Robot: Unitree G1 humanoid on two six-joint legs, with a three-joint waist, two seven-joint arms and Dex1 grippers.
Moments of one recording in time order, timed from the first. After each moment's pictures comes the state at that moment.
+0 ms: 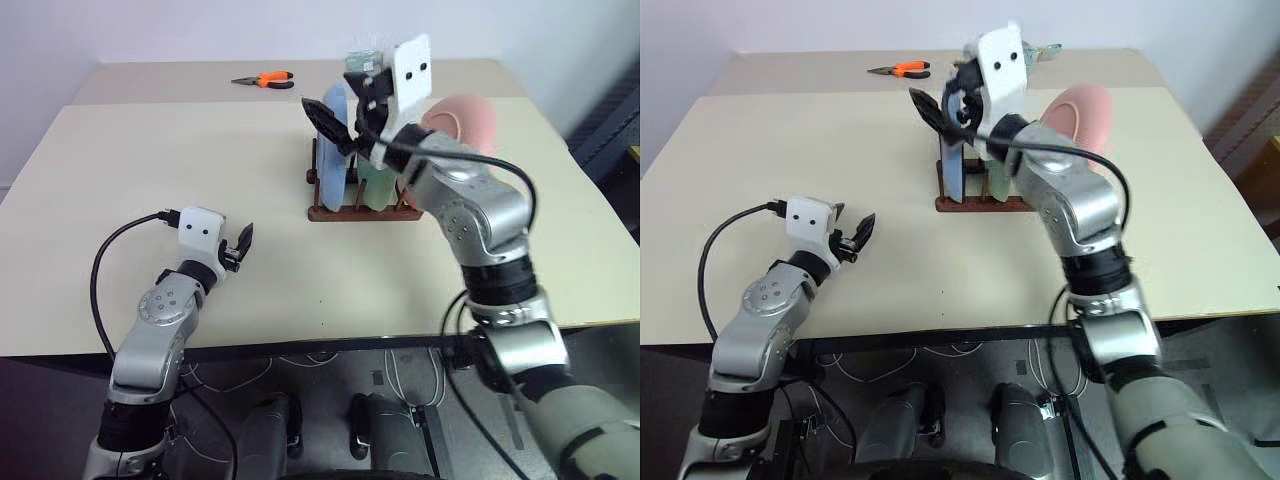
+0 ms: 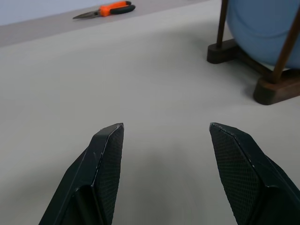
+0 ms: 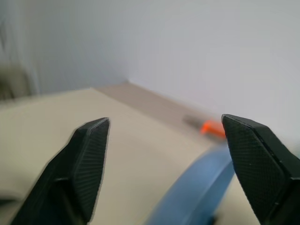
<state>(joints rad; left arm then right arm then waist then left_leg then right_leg) -0.18 0.35 0.04 -0.40 -0.19 0.54 -0.19 -0.90 -0.43 0.16 -0.13 0.39 0.44 0.39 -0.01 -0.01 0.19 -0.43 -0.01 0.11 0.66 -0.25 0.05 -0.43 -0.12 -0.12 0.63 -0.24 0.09</state>
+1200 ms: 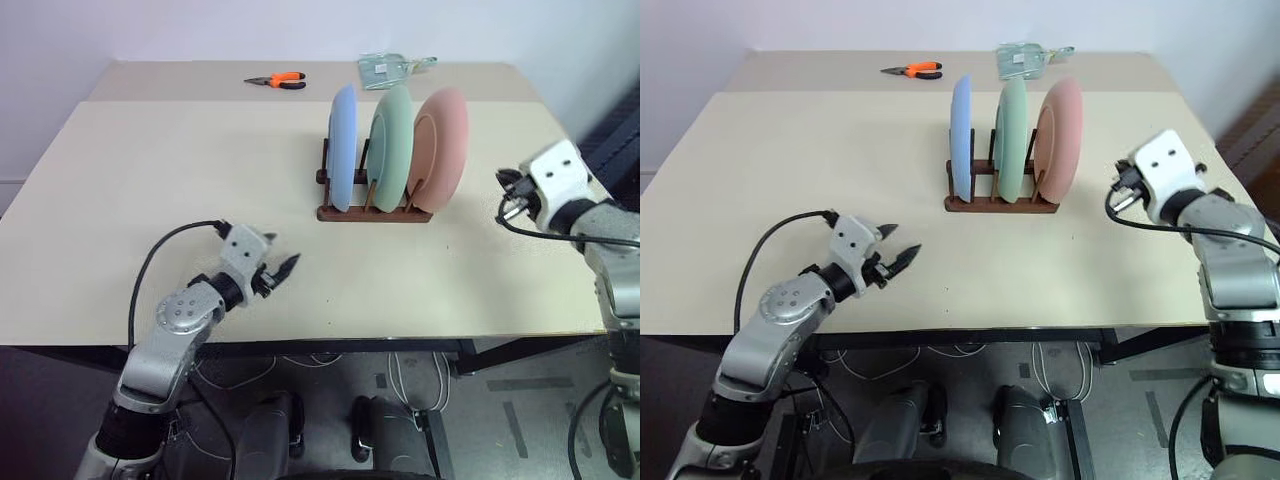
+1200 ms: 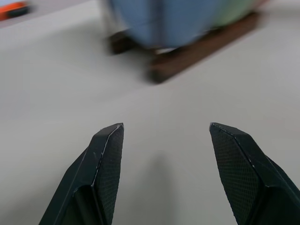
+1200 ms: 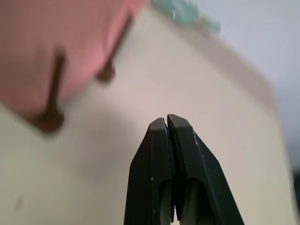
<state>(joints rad) -0.16 0.43 -0.02 -0.34 -0.17 0.49 -0.38 -0.37 -0.83 -0.23 0.07 0.17 0.35 0.59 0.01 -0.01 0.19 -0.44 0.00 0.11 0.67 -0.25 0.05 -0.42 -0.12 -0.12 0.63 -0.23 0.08</state>
